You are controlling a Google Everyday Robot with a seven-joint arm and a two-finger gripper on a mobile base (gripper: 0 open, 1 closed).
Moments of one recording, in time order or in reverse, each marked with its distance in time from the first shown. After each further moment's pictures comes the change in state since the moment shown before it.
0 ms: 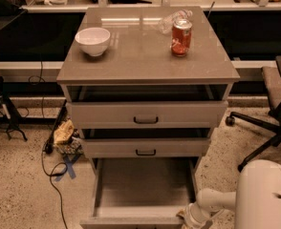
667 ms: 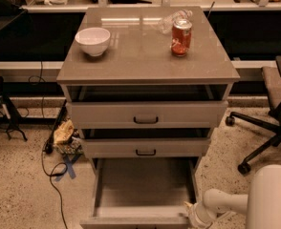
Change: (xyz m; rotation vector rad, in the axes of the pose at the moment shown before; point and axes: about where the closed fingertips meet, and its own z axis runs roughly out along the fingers) arm 0.008 0.001 -0.018 0.028 -0.018 -0.003
